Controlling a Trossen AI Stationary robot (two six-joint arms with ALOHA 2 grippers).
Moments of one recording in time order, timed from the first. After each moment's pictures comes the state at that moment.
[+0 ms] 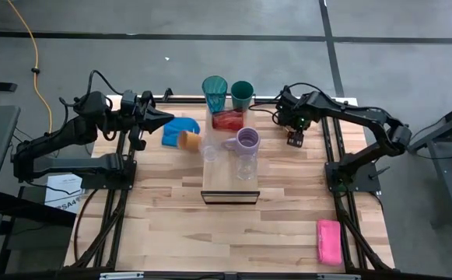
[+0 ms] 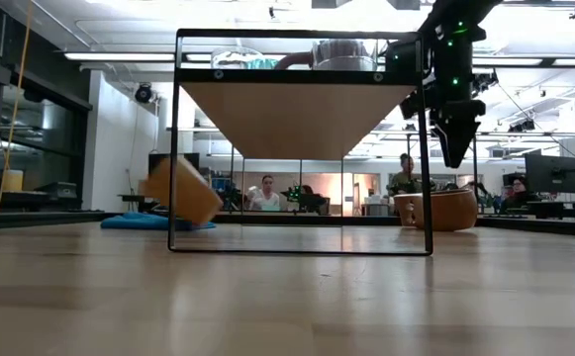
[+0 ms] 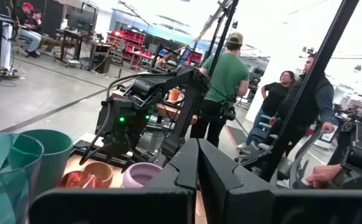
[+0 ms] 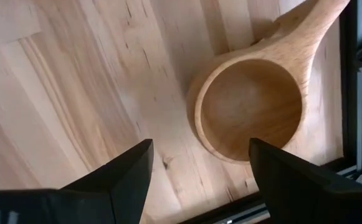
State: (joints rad) left arm 0.45 0.70 0.90 -0.10 0.28 -0.32; right arm -0.58 1.44 1.10 -1.12 0.14 -0.29
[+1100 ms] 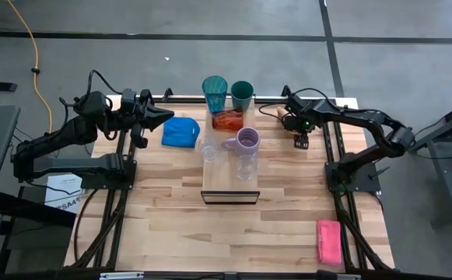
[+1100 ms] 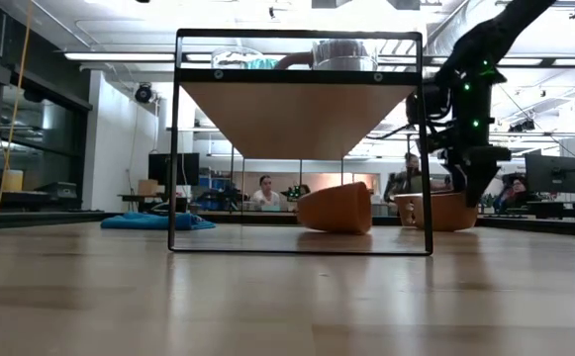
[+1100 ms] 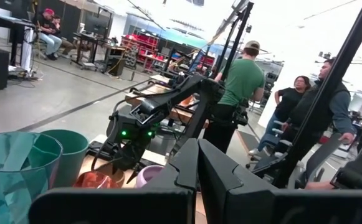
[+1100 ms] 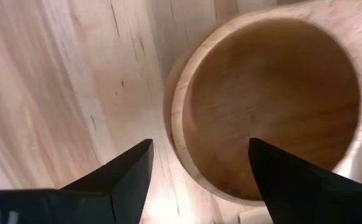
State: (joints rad) left arm 0.45 0.70 0.90 -0.11 0.22 -0.32; right arm -0.75 1.42 0.82 -0.80 0.10 -0.58
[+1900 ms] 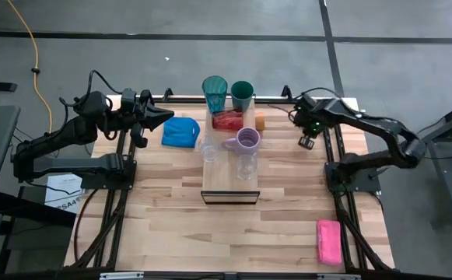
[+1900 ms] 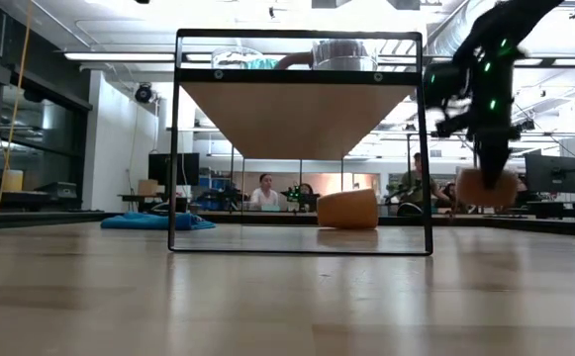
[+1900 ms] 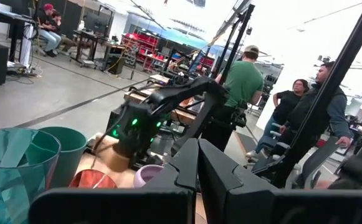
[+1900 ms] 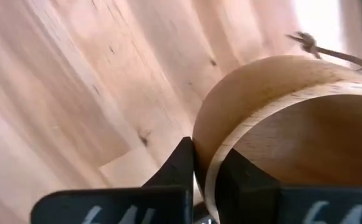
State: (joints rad) left arm 0.45 0.70 0.90 -0.11 0.22 -0.35; right arm -0.76 1.26 0.82 -0.98 0.15 -0.31
